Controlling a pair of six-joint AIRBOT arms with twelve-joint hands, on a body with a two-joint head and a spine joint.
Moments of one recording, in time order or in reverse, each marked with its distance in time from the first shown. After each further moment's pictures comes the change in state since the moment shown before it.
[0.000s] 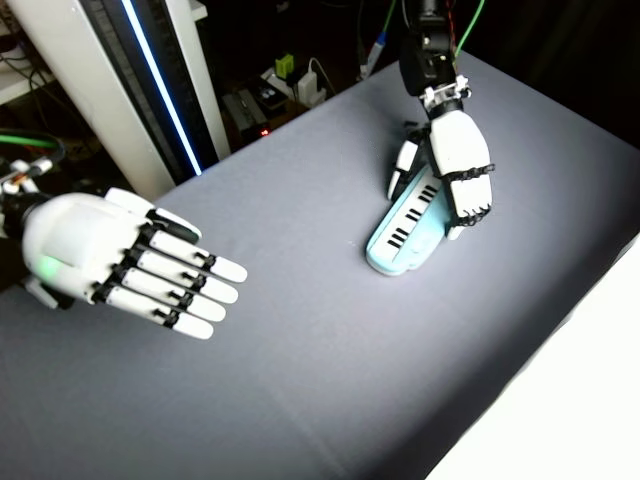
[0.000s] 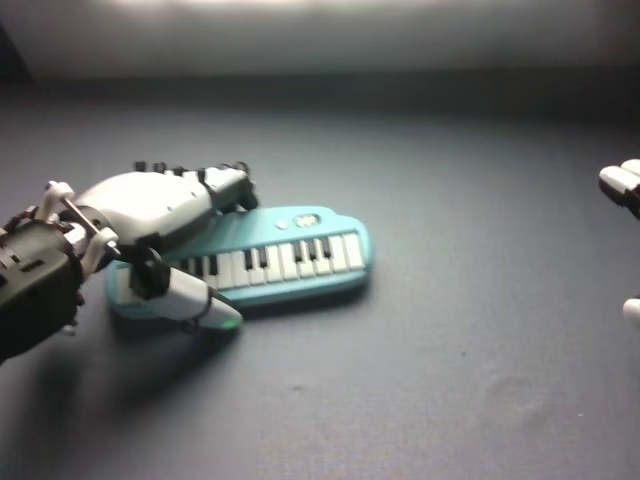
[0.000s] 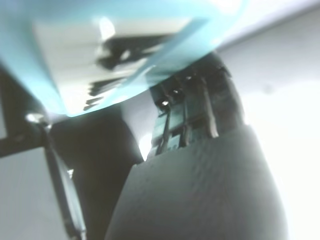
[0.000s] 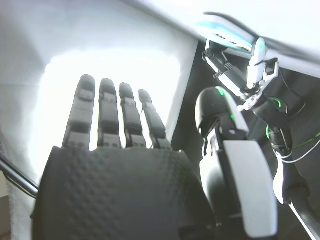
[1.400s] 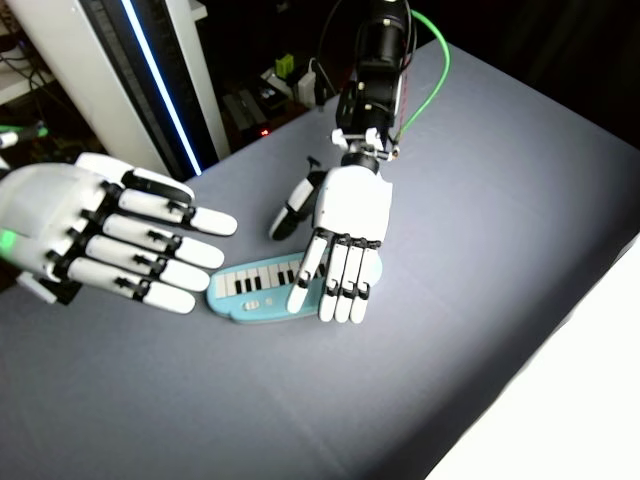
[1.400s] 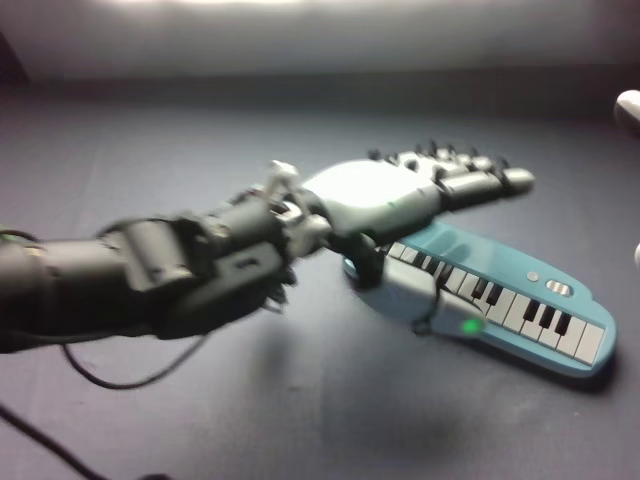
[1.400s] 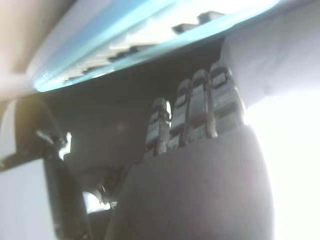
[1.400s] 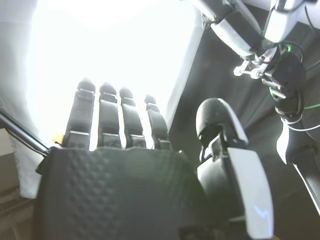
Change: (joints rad) left arm -0.200 -0.267 0.093 0.422 0.009 -0.355; right arm 0.001 0.039 -0.019 -0.078 0.184 0.064
